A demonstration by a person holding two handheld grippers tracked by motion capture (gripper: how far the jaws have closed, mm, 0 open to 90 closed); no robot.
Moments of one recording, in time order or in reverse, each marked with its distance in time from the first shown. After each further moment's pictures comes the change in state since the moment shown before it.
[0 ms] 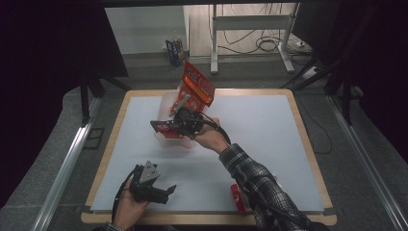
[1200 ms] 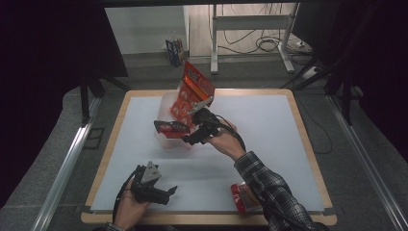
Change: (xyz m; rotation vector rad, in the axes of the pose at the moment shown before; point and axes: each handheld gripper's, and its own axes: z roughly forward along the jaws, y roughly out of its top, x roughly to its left) left arm -0.002 0.000 0.003 0.016 -0.010 0.015; right arm -0.016 -0.044 -0.021 -0.116 0.011 0.137
